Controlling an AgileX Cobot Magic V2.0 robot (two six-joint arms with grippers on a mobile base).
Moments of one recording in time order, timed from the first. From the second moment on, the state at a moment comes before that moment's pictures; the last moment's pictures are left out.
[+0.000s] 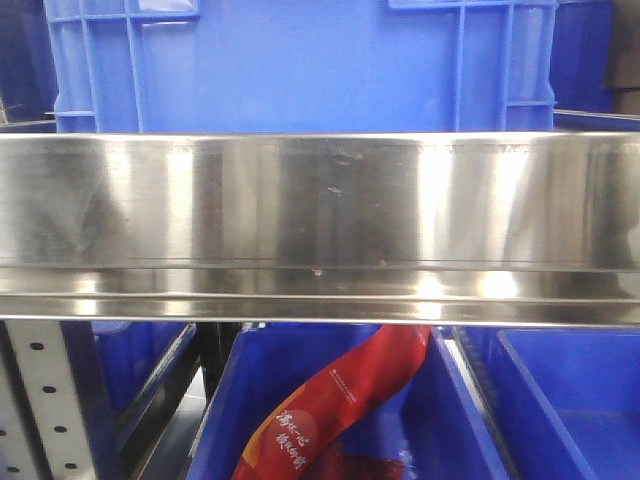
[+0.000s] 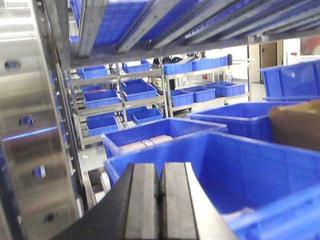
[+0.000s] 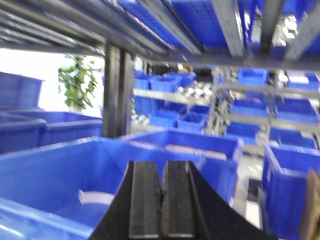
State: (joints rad) left arm -0.40 0.63 -0.82 0.05 0.13 0.11; right arm 0.19 0.61 -0.72 1.27 0.04 -1.29
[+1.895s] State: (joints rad) left arm 0.02 0.04 -0.33 -0.01 0.42 0.10; right arm 0.19 0.26 -0.30 1.32 -0.19 -1.29
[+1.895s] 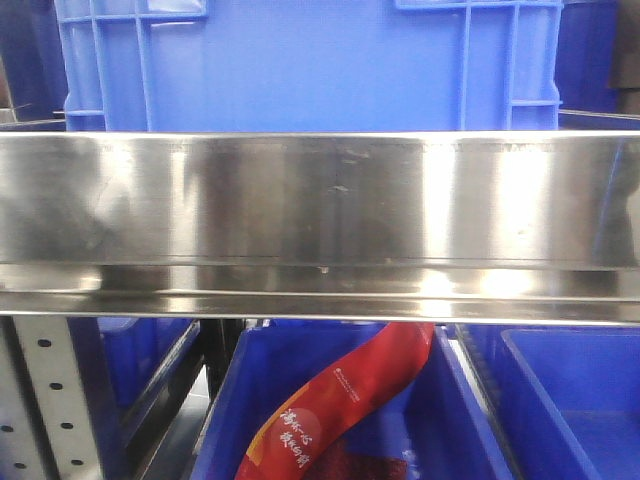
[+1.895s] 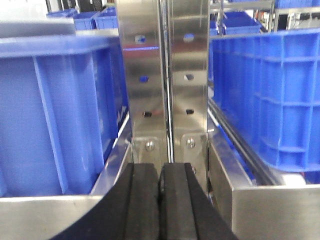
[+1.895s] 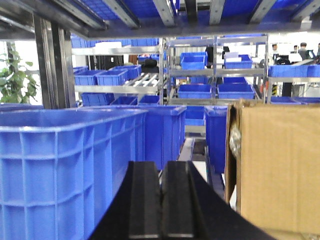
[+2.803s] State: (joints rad) left arm 0.02 0.03 -0.25 -0.01 0.25 0.10; right arm 0.19 0.26 -0.23 1.32 -0.14 -1.29
